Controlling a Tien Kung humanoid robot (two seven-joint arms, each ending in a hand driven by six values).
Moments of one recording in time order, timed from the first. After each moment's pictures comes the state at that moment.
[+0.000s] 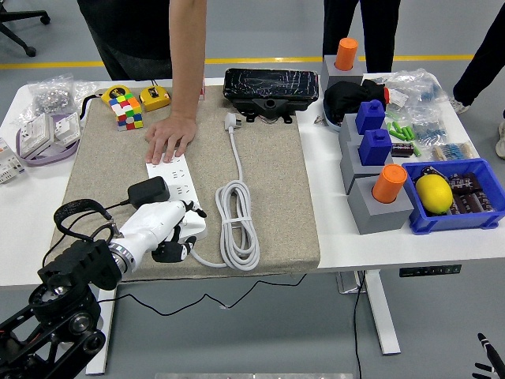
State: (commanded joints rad) left arm -0.08 0.27 -1.00 -1.77 2.12 -0.20 0.47; right arm 0.18 -0.14 1.41 0.18 -1.12 -0.07 -0.08
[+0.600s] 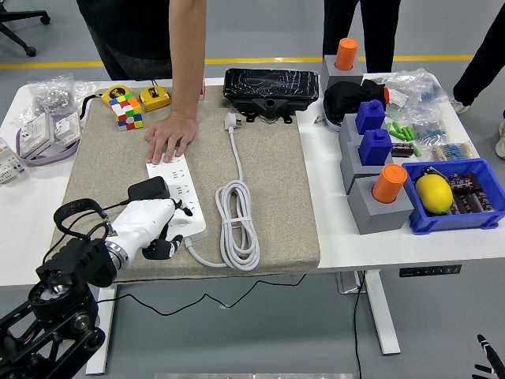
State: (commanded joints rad) left arm -0.09 0.28 -1.01 -1.75 2.24 -0.24 0.51; right arm 0.18 -0.14 1.41 0.18 -1.12 -0.07 -0.09
